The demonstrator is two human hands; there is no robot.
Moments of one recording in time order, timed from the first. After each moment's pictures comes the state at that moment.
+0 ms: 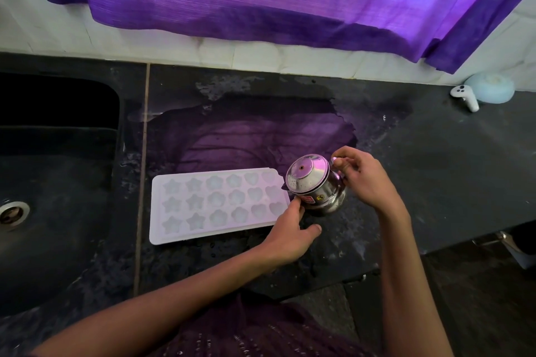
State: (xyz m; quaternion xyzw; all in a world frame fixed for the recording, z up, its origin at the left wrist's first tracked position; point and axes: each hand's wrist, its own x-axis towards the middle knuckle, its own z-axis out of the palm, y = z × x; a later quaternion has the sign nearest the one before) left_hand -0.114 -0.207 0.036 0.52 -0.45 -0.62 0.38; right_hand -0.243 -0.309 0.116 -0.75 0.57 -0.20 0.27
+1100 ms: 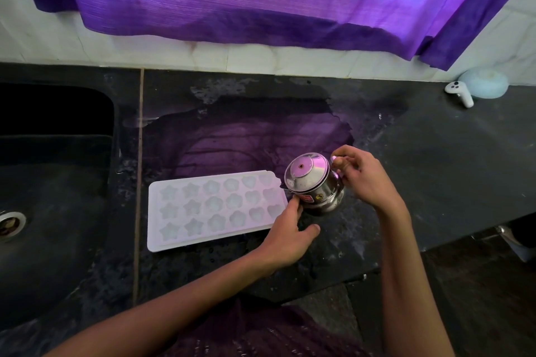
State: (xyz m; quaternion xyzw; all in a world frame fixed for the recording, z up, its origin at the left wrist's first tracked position) left_hand -0.112 -0.207 0.041 0.52 -0.46 -0.60 0.39; right_hand -0.245 -0.310 0.117 -0.74 0.56 -0.22 0.29
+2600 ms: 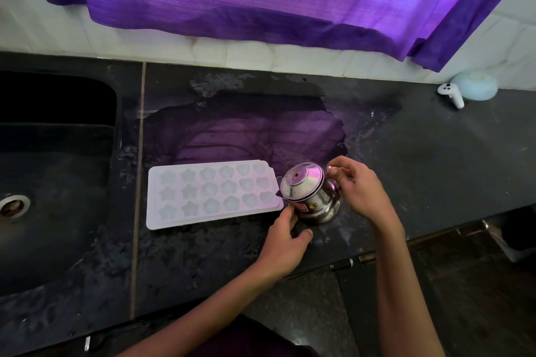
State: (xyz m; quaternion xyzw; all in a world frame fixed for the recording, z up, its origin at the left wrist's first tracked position) left_hand -0.140 -0.169 0.035 0.53 -0.39 -0.60 0.46; right_hand -0.261 -0.268 0.122 -0.75 0.59 -0.19 0.25
